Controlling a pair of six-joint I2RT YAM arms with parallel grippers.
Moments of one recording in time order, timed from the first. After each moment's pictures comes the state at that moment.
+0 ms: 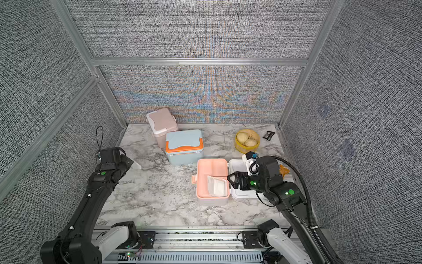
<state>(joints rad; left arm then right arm) 0.11 1.09 0.79 -0.47 -0.14 -0.84 0.39 0.78 0.95 -0.91 -0.36 0.44</state>
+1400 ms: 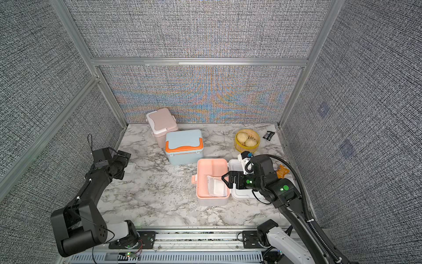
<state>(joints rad) 0.27 1.27 0.81 -0.34 0.19 -0.96 0.45 0.82 0.95 -0.88 -0.33 0.47</state>
